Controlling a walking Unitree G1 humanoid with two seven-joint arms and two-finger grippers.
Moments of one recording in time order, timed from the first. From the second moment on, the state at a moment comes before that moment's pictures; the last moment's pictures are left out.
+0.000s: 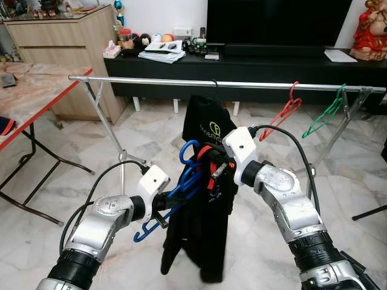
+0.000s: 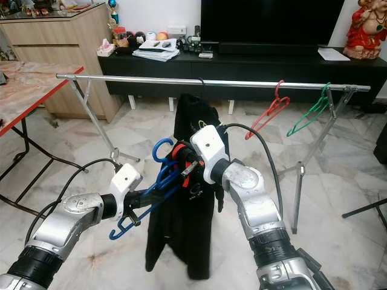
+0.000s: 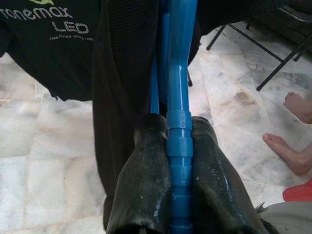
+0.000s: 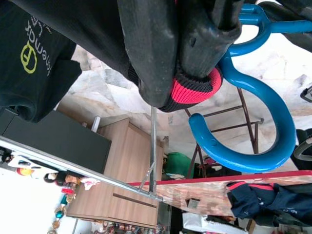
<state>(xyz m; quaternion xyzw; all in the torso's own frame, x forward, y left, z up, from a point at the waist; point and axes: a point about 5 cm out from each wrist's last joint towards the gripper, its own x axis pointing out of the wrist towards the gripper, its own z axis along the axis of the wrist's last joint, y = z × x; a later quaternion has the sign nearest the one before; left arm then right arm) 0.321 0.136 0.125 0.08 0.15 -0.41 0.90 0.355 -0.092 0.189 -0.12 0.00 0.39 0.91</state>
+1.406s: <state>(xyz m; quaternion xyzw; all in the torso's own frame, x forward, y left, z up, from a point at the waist) 0.315 0.135 0.122 0.09 0.17 -0.44 0.88 0.309 -0.099 0.194 -0.19 -0.06 0.55 0.81</state>
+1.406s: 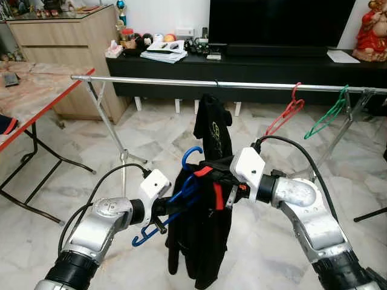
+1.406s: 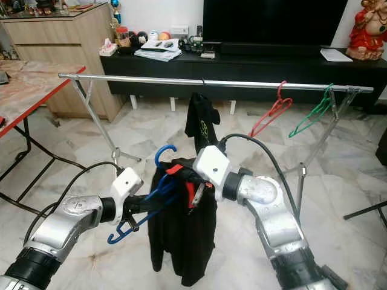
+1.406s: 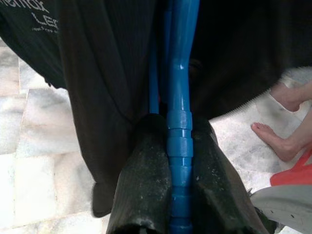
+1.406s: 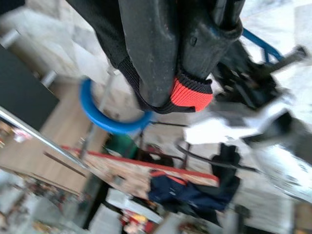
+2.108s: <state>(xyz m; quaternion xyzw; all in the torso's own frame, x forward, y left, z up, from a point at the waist) 0.315 0.132 0.122 0.09 0.17 -0.44 0.88 0.311 -0.109 0.177 -0.21 -0.01 0.52 0.83</state>
